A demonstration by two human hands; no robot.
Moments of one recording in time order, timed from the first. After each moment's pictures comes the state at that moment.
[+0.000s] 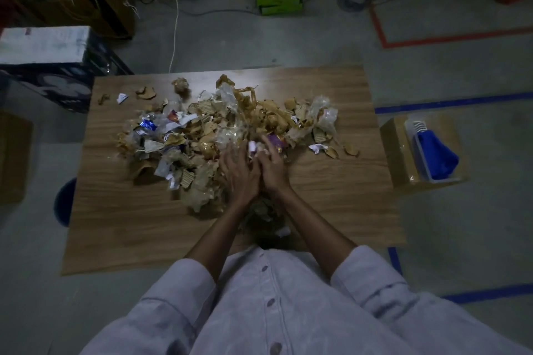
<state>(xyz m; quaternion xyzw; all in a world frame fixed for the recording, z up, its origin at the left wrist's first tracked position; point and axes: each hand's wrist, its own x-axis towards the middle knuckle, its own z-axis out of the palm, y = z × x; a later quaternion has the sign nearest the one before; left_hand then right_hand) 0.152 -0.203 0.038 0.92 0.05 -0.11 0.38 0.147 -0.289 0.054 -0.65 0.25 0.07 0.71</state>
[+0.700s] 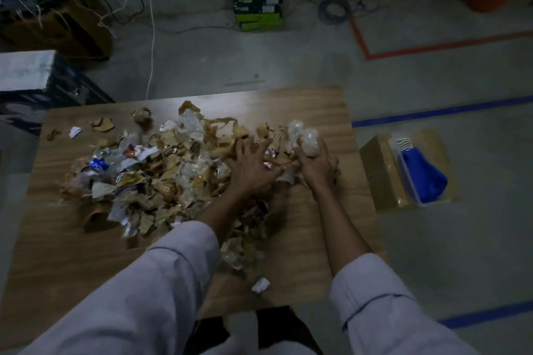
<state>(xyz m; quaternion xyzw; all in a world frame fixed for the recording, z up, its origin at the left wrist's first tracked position) 0.261 -0.317 0.011 0.95 -0.14 -0.22 0.19 0.208 -0.486 -0.007 -0.78 0.42 0.04 0.46</state>
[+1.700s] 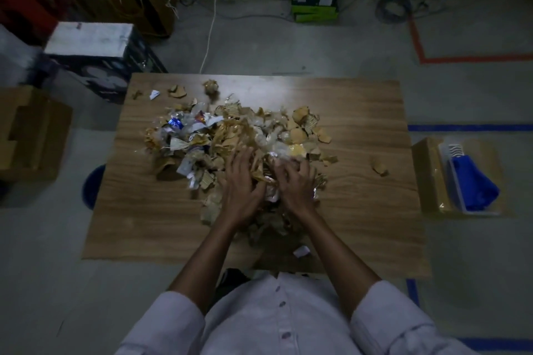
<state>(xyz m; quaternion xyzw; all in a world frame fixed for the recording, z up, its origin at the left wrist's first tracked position) 0.149 -0.151 0.050 0.93 -0.04 -0.08 0.35 0.140 -0.301 0.029 -0.88 0.16 0.05 0.44</state>
